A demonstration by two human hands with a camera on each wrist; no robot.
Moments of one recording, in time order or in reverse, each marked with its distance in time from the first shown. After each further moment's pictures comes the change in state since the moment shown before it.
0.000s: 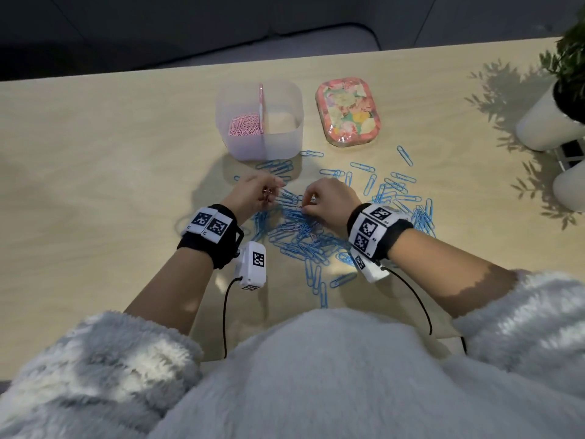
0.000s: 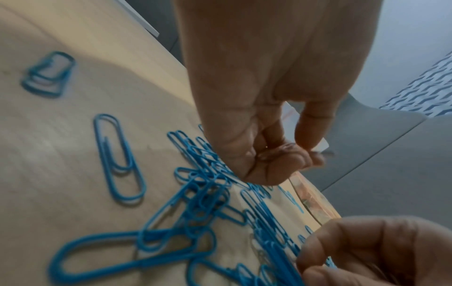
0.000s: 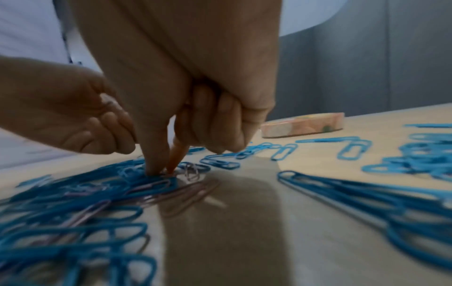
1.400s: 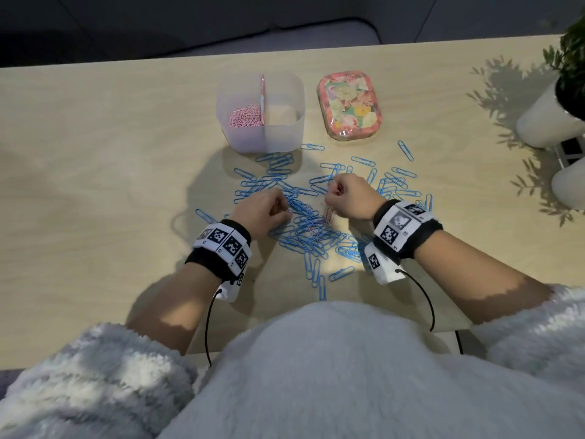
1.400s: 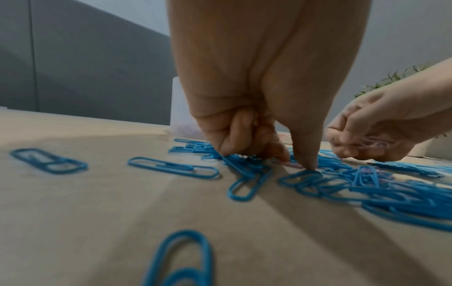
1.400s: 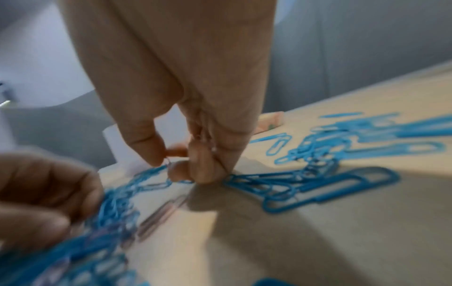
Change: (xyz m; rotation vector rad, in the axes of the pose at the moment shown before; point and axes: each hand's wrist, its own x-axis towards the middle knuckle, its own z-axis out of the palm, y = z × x) left_hand -0.022 -0.036 0.000 1.162 -0.003 0.358; right_hand -0.012 0.027 -0.012 0.273 -0.056 0.127
